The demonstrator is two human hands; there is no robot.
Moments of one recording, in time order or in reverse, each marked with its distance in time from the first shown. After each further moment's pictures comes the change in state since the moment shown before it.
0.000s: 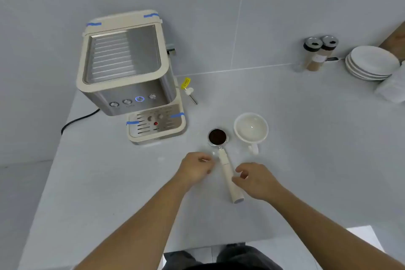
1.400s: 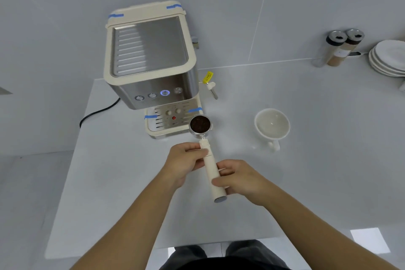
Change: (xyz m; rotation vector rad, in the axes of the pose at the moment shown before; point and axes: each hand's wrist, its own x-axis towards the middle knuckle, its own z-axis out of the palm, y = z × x) left_hand -0.025 -0.002 -0.073 -0.499 0.091 -0.036; right_hand -0.008 -0.082 0.038 0.754 -0.336 0.031
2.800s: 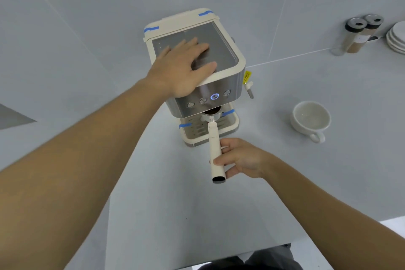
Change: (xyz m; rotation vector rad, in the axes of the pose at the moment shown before) left_hand 0.017 0.220 -0.091 1.412 0.013 0.945; right_hand 0.062 -0.068 0.094 0.154 -0.112 -0.082
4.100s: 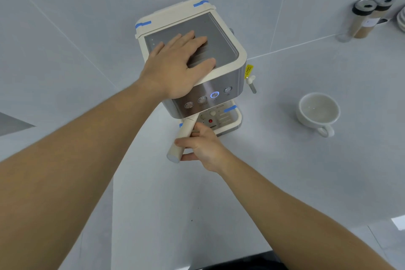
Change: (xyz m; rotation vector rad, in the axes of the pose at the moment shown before) left_hand 0.007 -0.009 0.008 0.056 0.012 -0.024; right_hand 0.065 -0.017 0.073 0.346 0.131 -0.196
